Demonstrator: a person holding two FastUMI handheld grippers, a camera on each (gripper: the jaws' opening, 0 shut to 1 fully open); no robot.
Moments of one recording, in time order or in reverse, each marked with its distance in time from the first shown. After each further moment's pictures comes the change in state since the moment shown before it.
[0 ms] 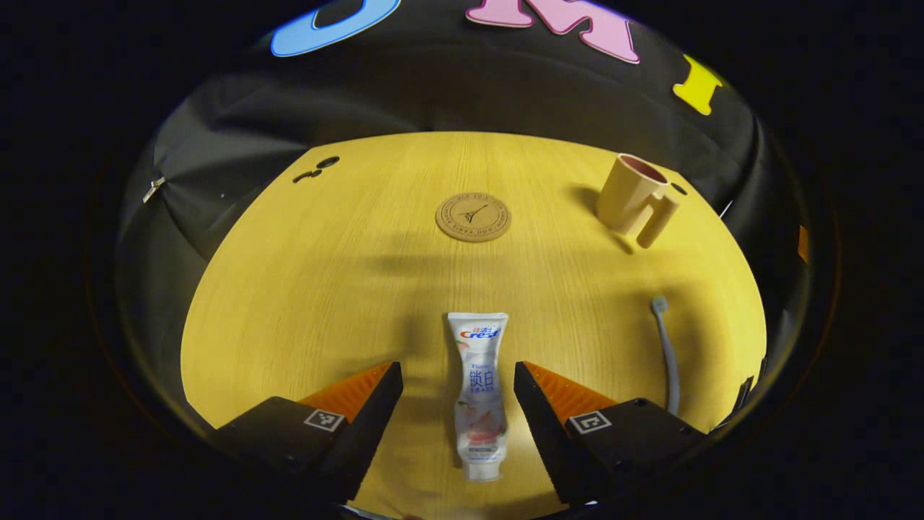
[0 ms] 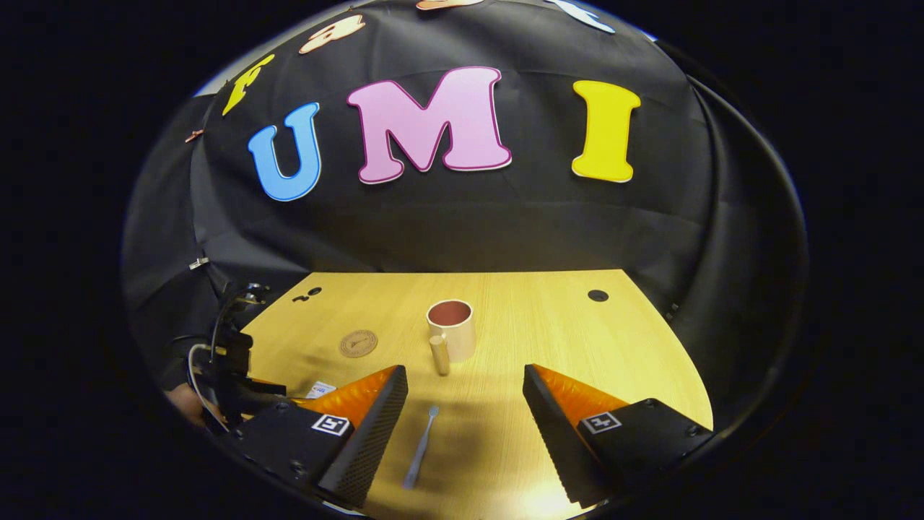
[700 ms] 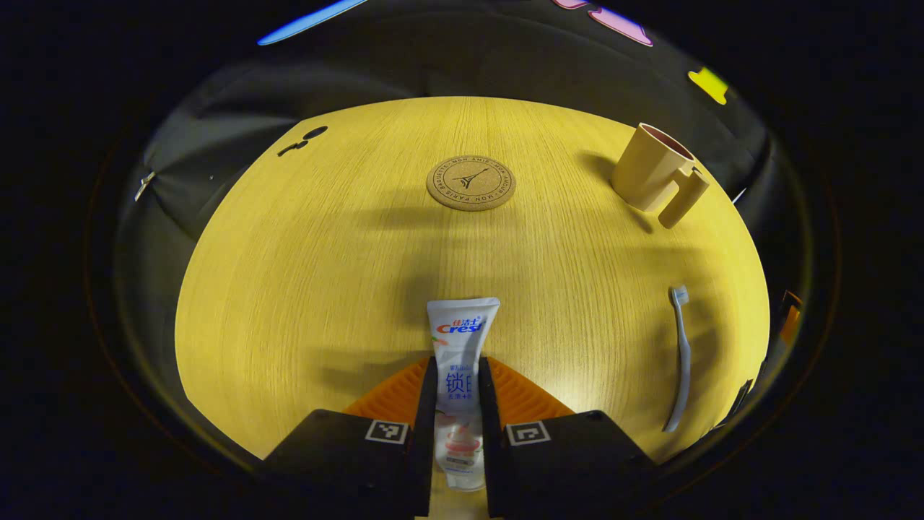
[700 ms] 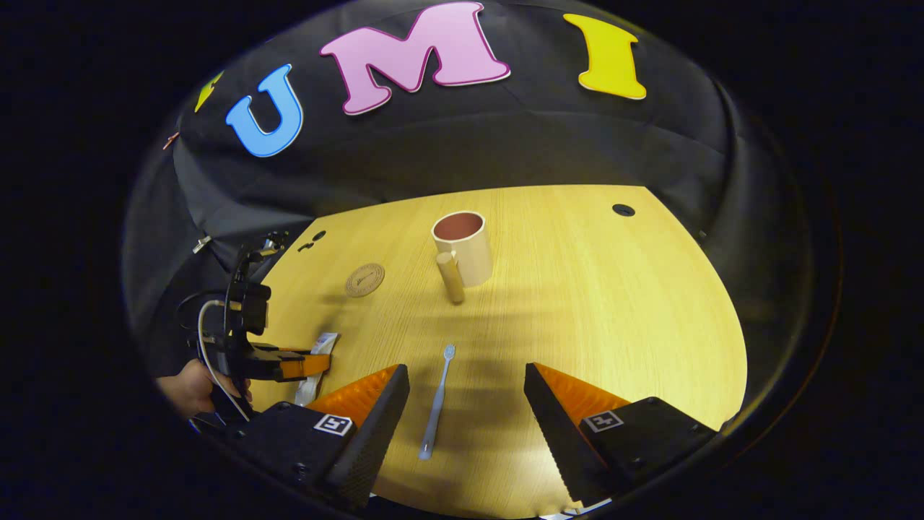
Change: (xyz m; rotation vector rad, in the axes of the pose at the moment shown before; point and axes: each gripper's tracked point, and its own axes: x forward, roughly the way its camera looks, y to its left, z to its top) left arm 0.018 -0.011 -0.009 0.003 0.115 -0.005; right arm 0.019 0.026 -0.084 0.092 0.312 0.083
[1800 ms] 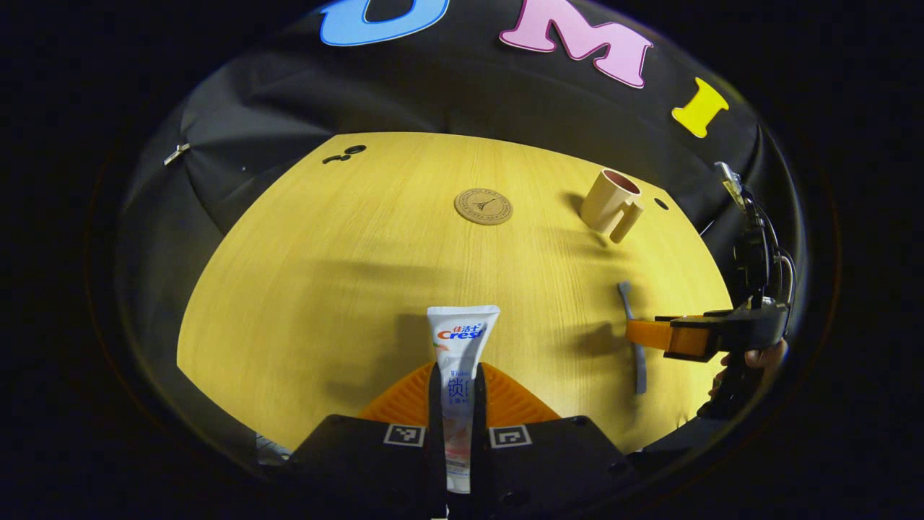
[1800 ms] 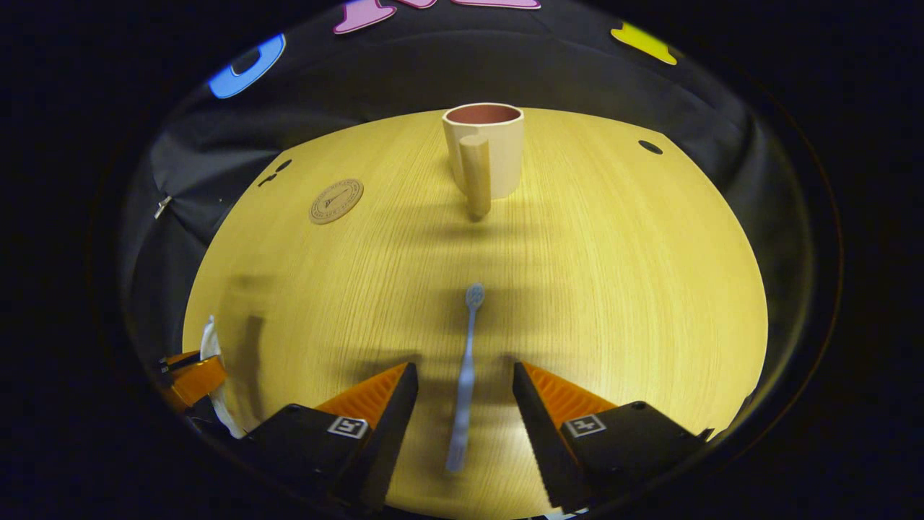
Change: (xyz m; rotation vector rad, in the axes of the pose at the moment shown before) left arm -0.093 0.029 -0.048 -0.097 -0.164 -0.062; right arm 0.081 0.029 -0.080 -0.016 0.274 -0.114
